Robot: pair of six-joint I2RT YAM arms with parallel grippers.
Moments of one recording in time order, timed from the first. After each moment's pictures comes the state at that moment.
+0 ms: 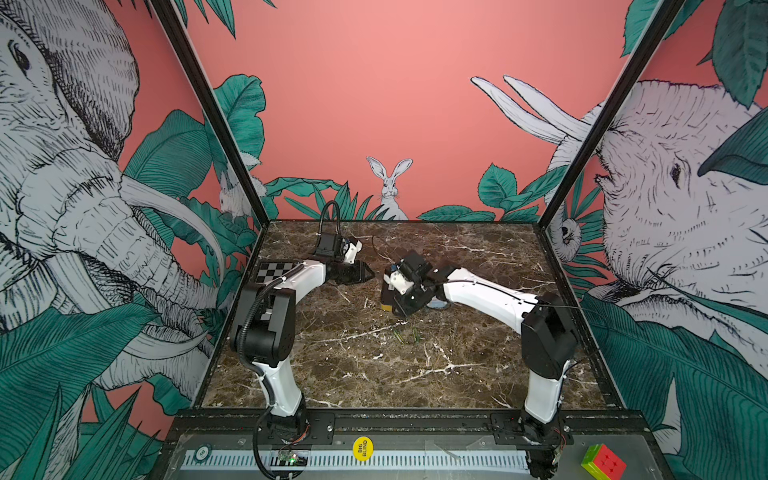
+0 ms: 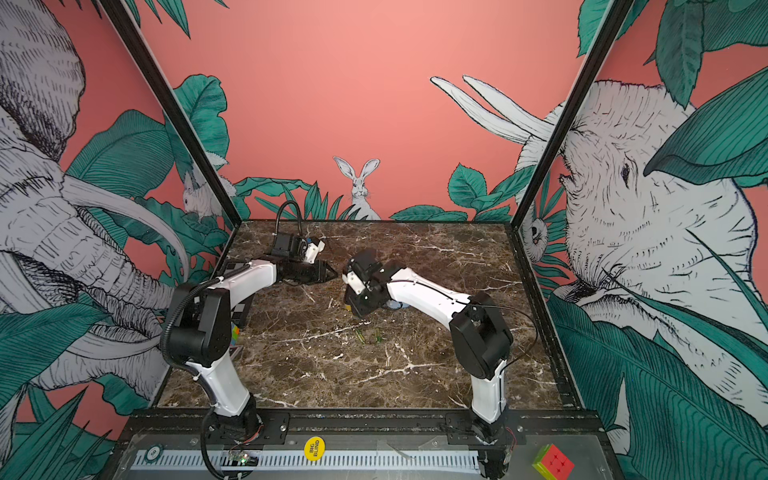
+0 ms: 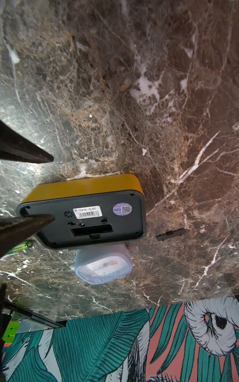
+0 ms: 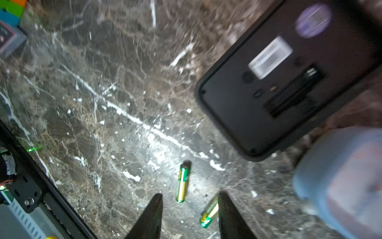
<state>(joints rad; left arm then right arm) -0.23 1.80 1.20 -0.37 0.58 -0.23 0.83 1.88 1.48 -0.79 -0.18 0.17</state>
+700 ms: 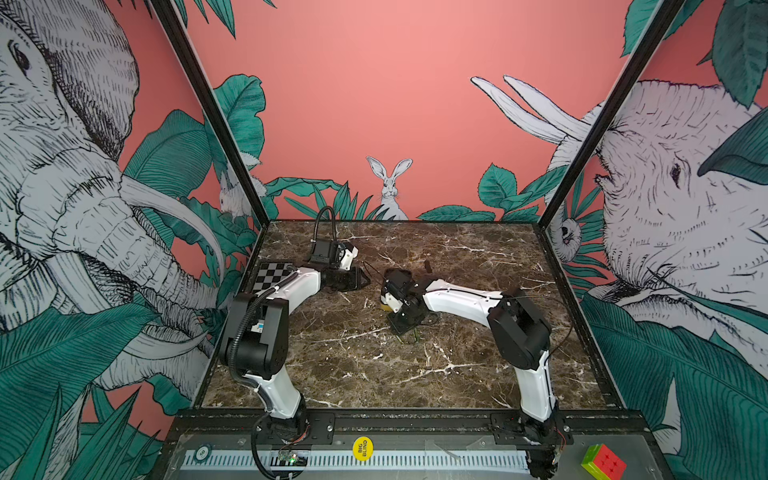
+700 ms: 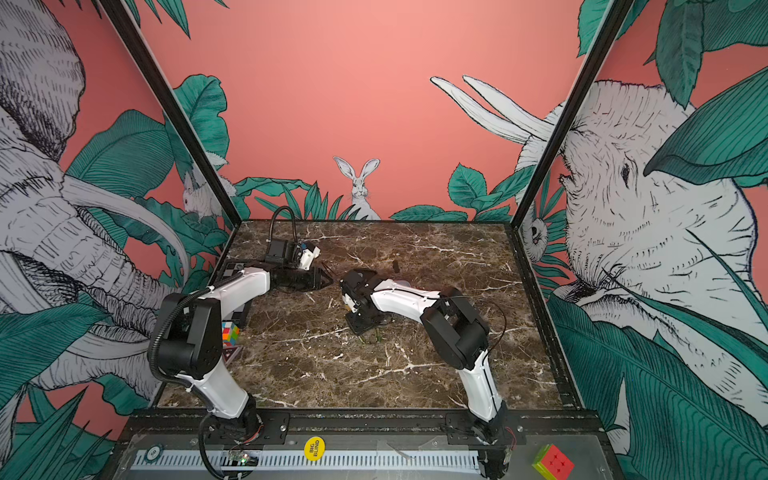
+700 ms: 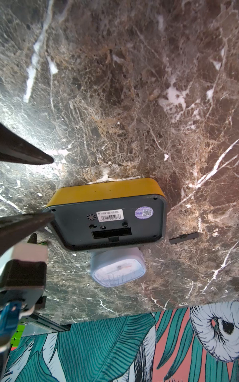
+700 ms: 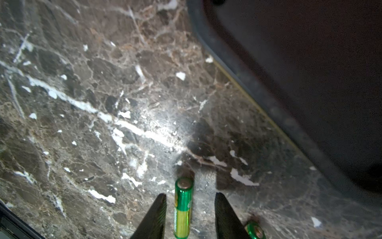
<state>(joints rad) -0.23 1.71 1.11 -0.38 0.56 -0.22 0.87 2.06 1.50 -0.79 -0.17 0.25</state>
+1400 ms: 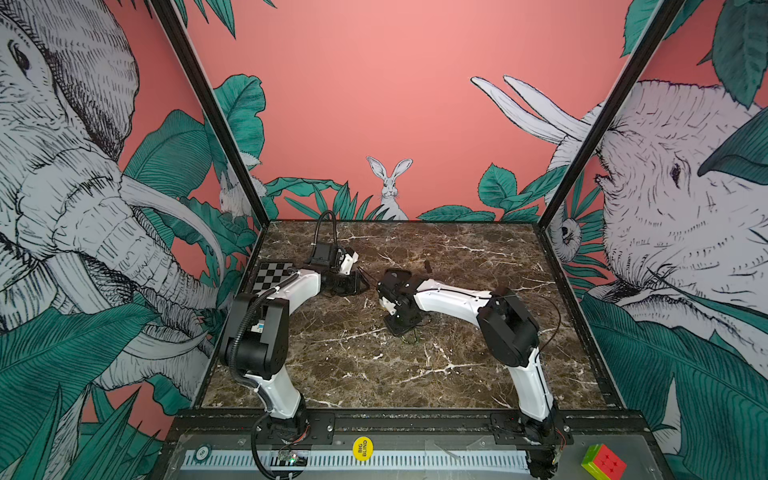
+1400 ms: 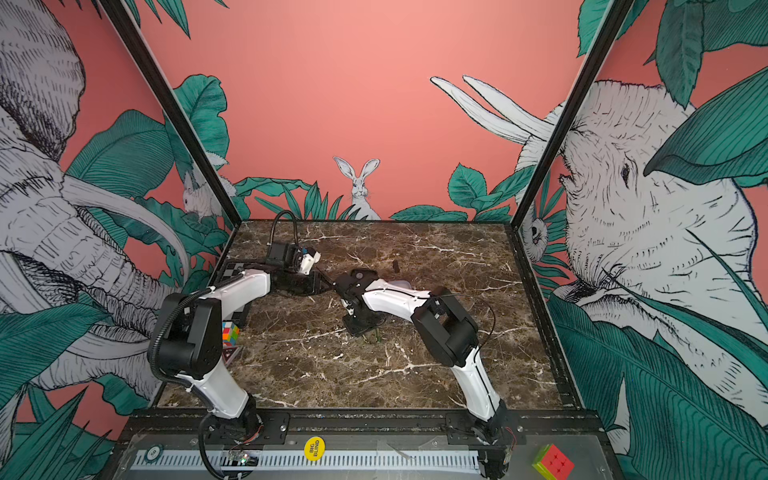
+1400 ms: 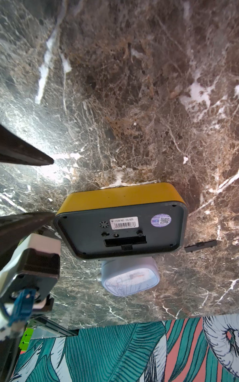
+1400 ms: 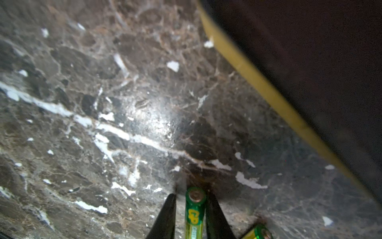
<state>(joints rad) -0.23 1.71 1.09 -0.41 0.56 -0.19 0.90 2.13 1.59 -0.89 -0.12 0.28</state>
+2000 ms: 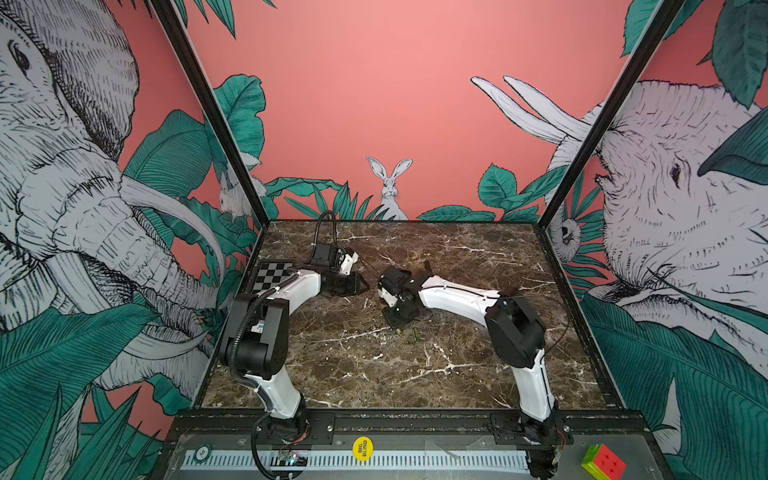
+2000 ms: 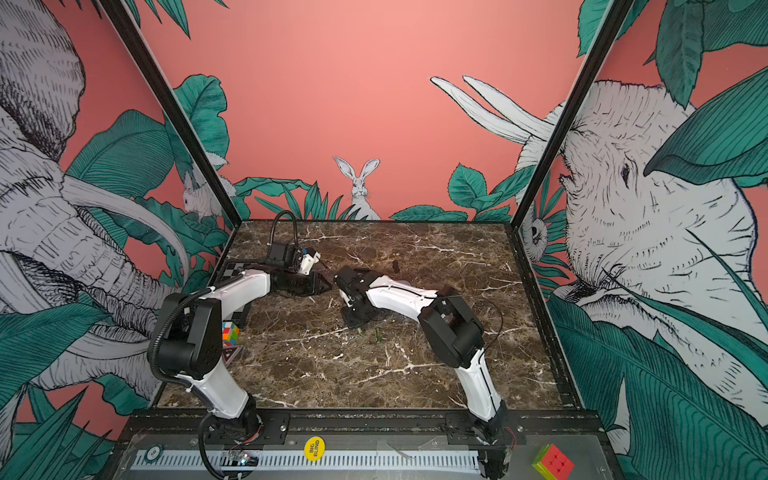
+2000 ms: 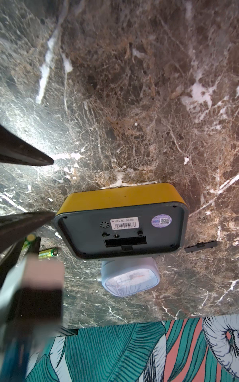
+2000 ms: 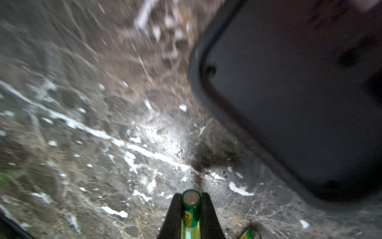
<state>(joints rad) -0.23 1.71 1.09 -0.40 0.56 -0.20 0.84 2.00 1.55 -0.72 -0.11 0.32</state>
